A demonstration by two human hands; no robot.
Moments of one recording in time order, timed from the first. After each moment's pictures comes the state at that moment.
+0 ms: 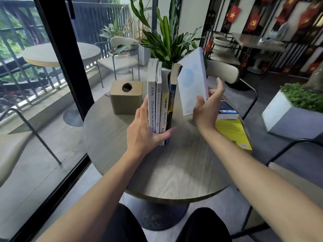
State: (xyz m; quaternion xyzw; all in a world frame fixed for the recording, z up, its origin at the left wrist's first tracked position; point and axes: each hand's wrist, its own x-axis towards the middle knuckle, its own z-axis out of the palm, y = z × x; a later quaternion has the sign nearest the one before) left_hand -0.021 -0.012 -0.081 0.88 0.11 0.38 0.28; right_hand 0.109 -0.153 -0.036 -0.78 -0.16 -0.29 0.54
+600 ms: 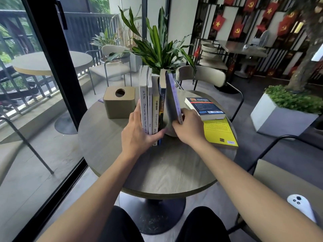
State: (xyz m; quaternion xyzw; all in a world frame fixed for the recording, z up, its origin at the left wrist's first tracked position) left_hand -0.027 -0.016 -0.079 0.88 0.13 0.36 0.30; right_hand 0.044 -0.168 -0.031 -0.91 -0.20 -0.13 0.32
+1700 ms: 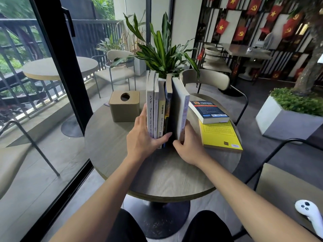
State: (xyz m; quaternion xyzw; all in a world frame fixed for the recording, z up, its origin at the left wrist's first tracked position) left_hand -0.029 -0.016 -0.080 0.88 0.13 0.35 0.29; right_hand 0.020 -0.180 -0.061 -0.84 -0.30 -0.02 0.45
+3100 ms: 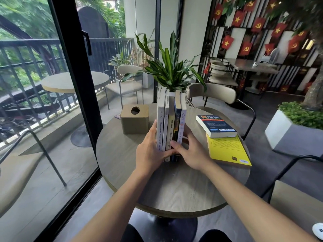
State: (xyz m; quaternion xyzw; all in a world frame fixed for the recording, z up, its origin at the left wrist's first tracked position) left_hand -0.033 -0.016 -0.078 0.86 0.11 0.37 0.33; right_hand 0.028 -0.163 -0.044 -0.79 -0.32 0.07 0.52
